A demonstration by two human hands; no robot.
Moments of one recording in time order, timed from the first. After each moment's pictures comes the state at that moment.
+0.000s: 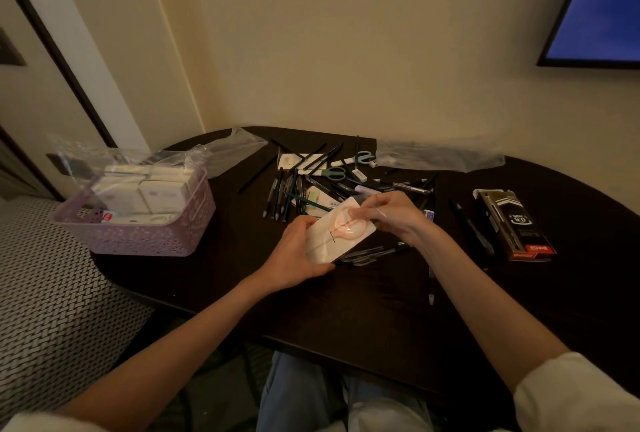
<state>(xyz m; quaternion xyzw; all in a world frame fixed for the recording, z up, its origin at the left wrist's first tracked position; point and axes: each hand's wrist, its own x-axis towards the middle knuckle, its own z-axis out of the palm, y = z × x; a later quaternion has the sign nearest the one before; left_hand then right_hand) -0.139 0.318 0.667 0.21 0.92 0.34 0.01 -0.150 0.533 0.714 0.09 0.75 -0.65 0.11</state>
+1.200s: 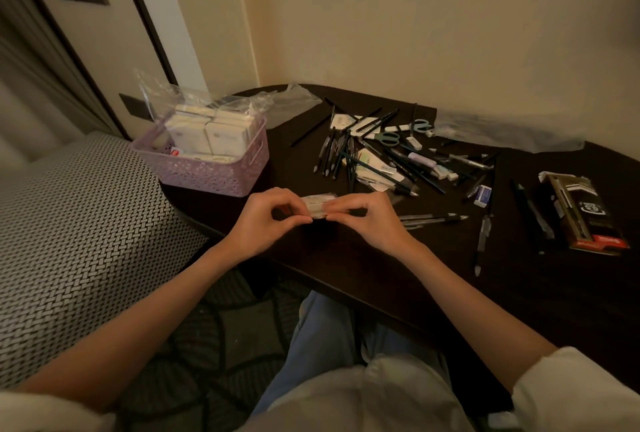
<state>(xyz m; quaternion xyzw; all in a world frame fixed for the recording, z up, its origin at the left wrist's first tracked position) -0.090 0.205 0.677 0.26 0.87 0.41 -0.13 -0.106 0.429 0.669 -0.26 0.84 -0.48 -0.04</state>
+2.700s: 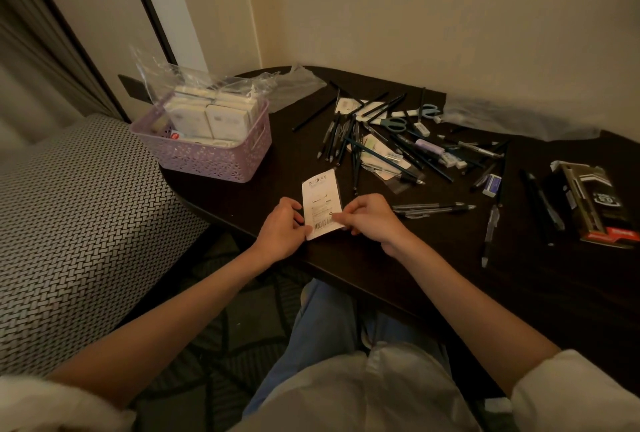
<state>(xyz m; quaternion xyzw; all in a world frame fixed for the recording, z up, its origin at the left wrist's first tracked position) -0.087 0.236 0.641 -0.05 0.93 0.37 0.06 -0.099 0.411 0.667 0.04 0.83 -0.52 0.17</state>
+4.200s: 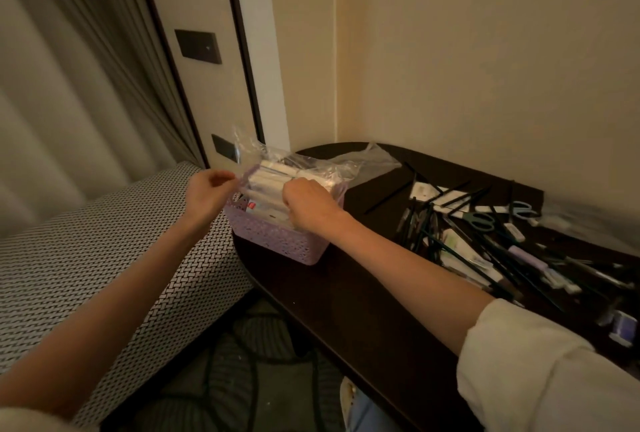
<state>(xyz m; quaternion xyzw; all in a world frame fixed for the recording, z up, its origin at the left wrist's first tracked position) -0.187 0.011 0.744 -0.18 0.81 0.48 -0.27 -0.223 0.200 0.765 -0.41 0.91 -0.08 -0.07</state>
